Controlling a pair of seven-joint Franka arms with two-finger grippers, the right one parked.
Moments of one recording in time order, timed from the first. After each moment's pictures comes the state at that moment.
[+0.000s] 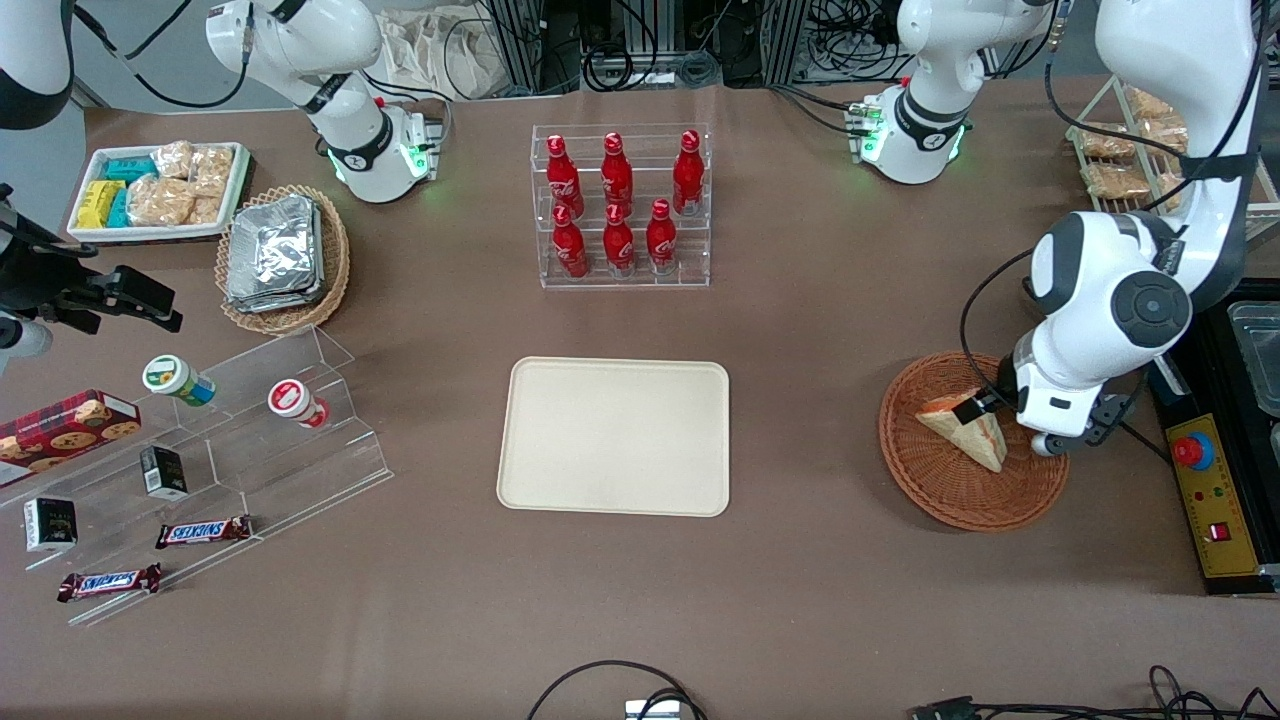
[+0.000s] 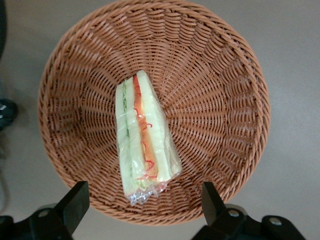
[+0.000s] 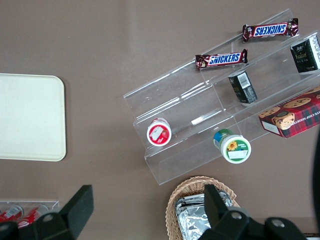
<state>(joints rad) 0.18 0.23 -0.26 -2.09 0.11 2.27 -0.64</state>
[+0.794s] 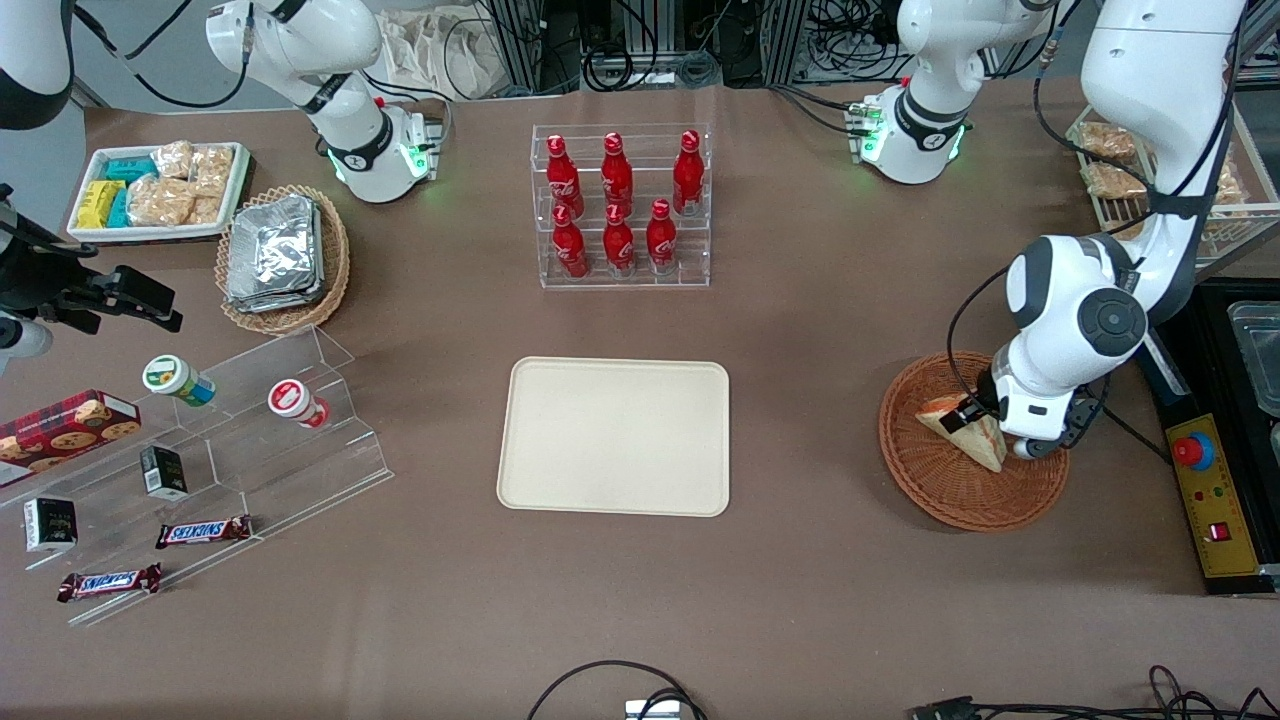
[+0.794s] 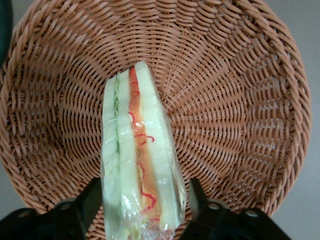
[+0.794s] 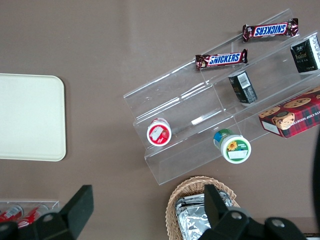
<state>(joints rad) 0.18 0.31 -0.23 -2.16 0.11 2.43 -0.68</state>
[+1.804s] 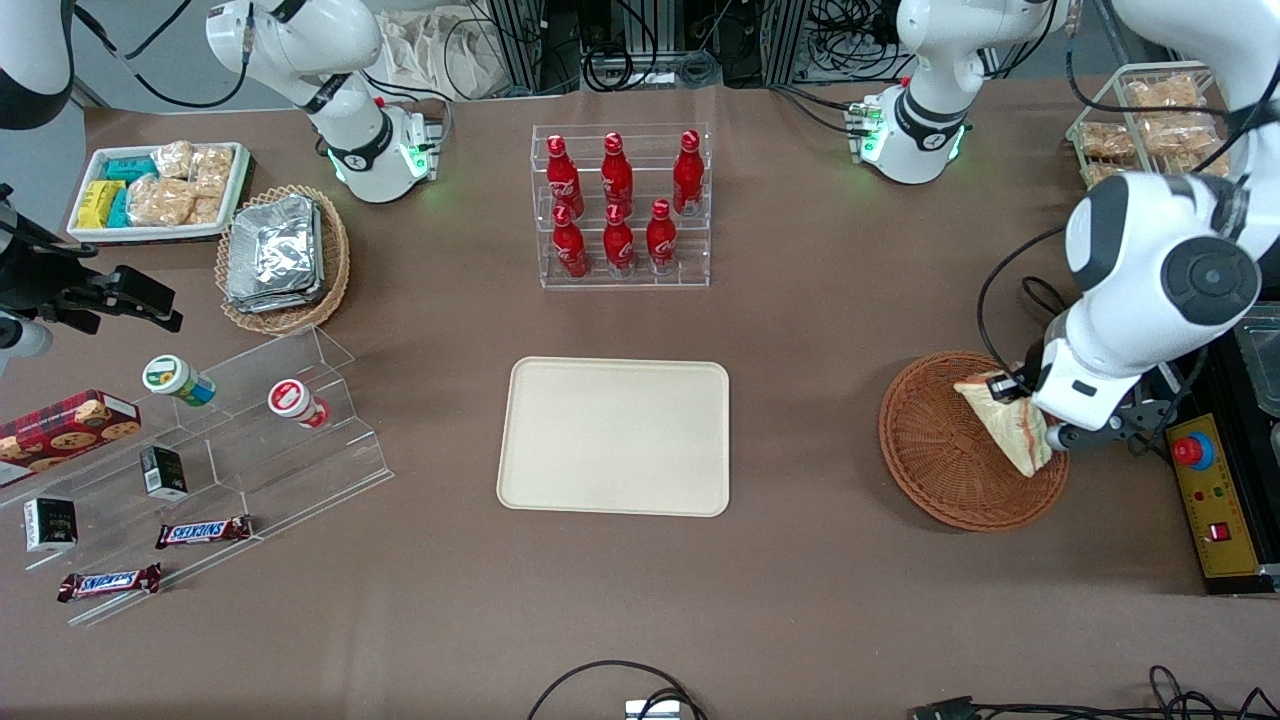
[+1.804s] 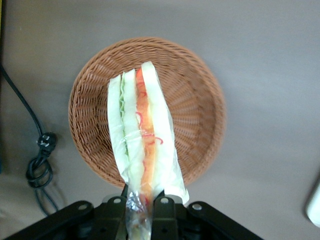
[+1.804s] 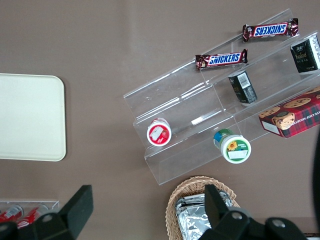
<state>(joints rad) 0.08 0.17 -0.24 -1.78 0.12 1.87 -0.36</state>
